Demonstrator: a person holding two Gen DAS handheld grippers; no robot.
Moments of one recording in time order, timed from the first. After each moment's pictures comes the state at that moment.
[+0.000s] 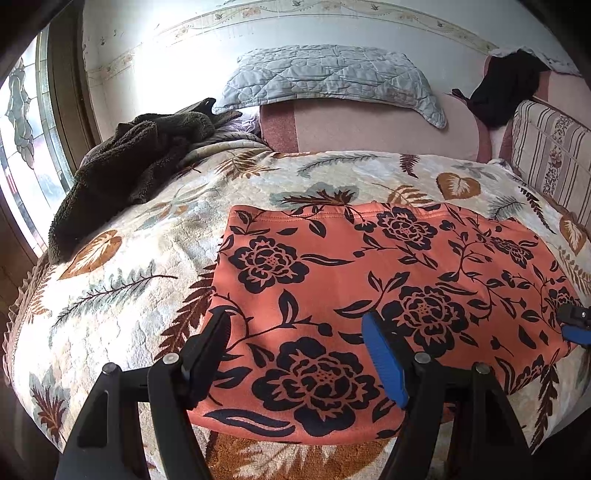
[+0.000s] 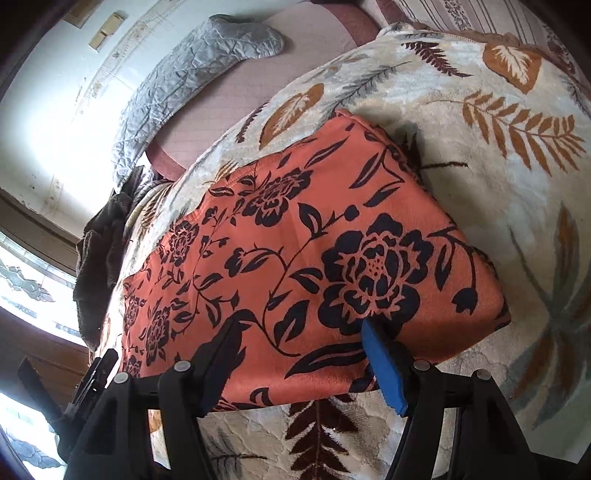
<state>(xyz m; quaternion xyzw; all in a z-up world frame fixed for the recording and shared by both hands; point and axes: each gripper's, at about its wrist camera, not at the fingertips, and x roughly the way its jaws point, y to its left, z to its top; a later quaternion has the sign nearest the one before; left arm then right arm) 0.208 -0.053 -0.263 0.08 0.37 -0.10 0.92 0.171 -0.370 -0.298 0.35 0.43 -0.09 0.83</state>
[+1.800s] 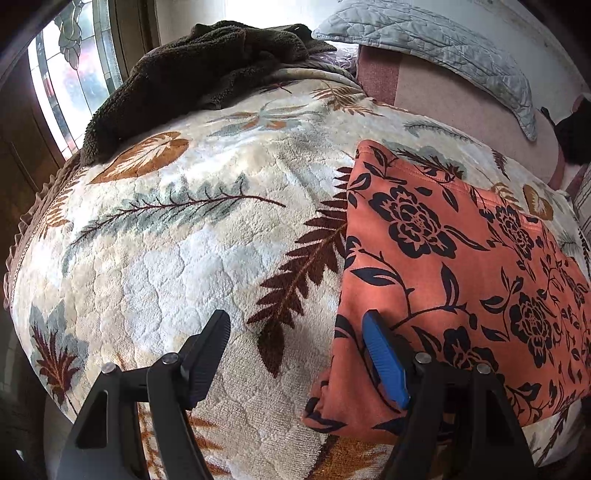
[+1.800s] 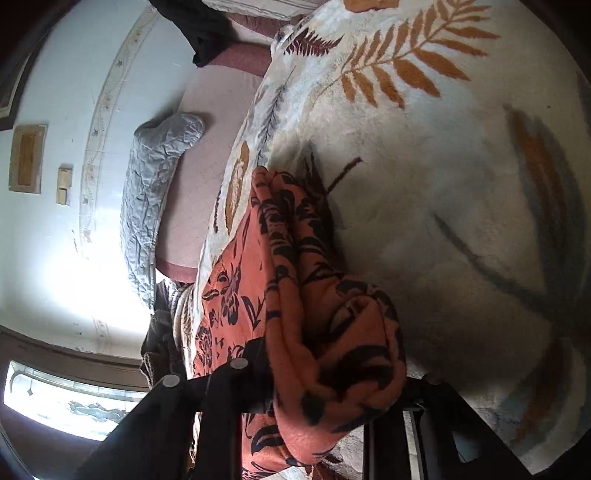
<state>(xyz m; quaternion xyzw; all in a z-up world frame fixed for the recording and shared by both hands) 0.254 0.045 -0.299 -0.02 0.48 0.00 0.87 0.137 -0.442 -0.347 0.59 0.30 -0.13 0.74</state>
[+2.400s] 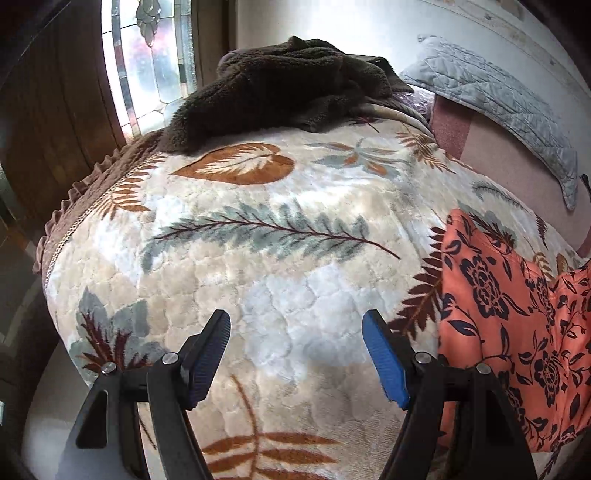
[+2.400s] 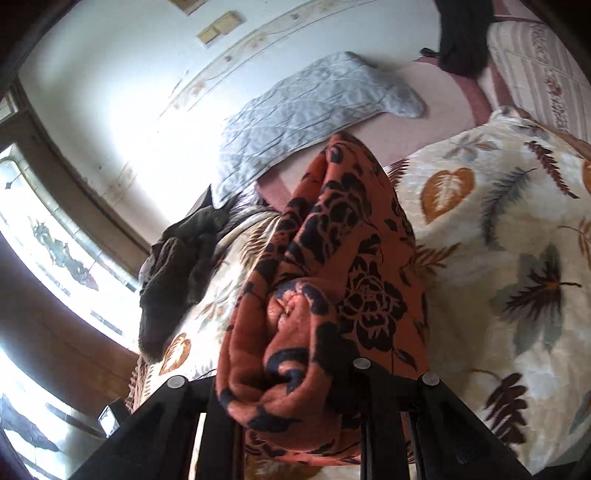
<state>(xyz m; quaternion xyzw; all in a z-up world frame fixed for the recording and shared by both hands) 0.246 0.135 -0.275 -0.08 0.44 0.11 0.89 0.237 -0.219 -0.165 0.30 0.34 0.00 0.89</state>
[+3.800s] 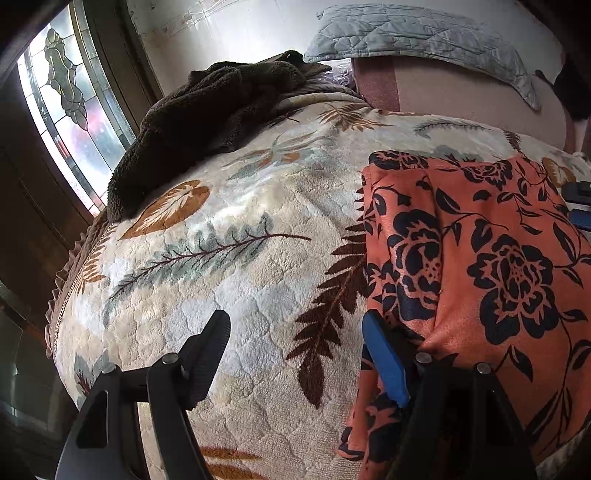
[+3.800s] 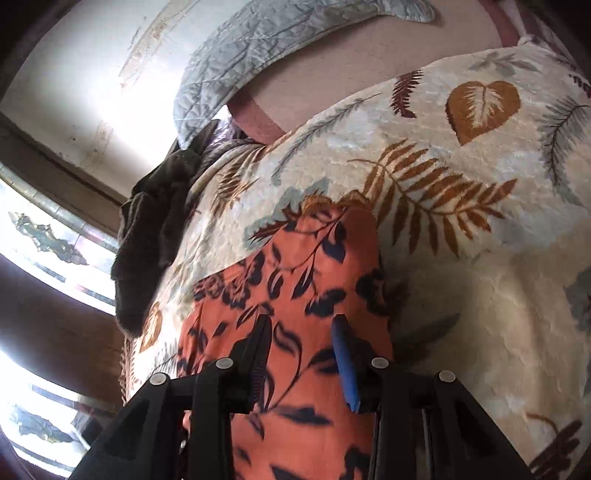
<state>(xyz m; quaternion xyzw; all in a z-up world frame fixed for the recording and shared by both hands) 0.257 0.030 -0.295 0.10 0.43 0.04 0.90 0.317 -0.261 -0.286 0.34 0.45 0.03 0.83</state>
